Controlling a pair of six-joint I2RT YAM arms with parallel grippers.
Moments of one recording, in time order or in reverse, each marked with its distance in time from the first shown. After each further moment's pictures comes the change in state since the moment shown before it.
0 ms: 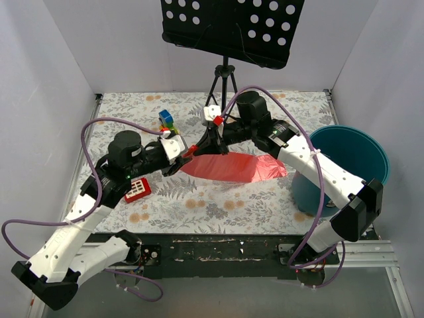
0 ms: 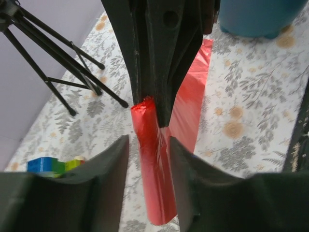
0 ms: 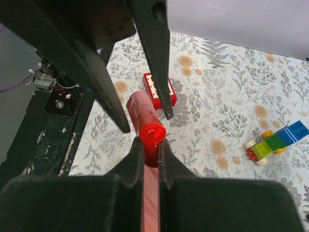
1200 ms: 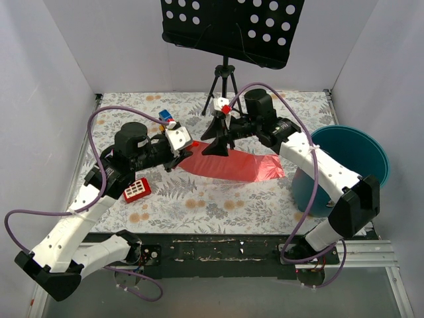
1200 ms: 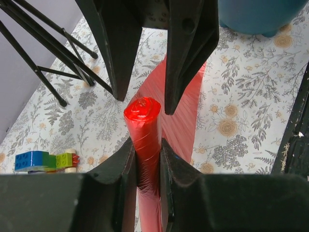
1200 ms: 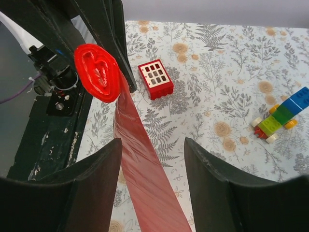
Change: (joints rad) left arm -0.009 0.093 0.093 -0.072 -0.017 -0.025; right arm -0.111 0.013 -0.068 0.075 -0.060 0.098
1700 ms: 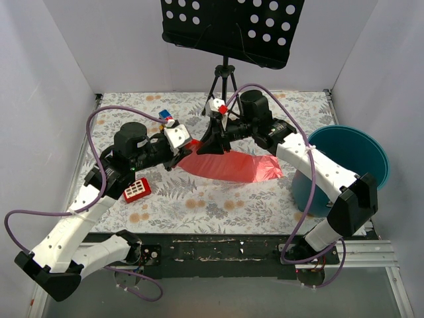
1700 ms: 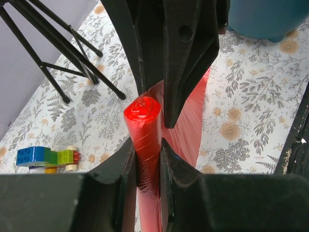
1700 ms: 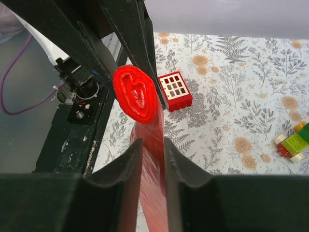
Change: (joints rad) left arm 0.000 -0.002 -0.004 0.019 -0.031 -0.034; right arm 0.035 0.025 0.000 0.064 -0.063 0.090
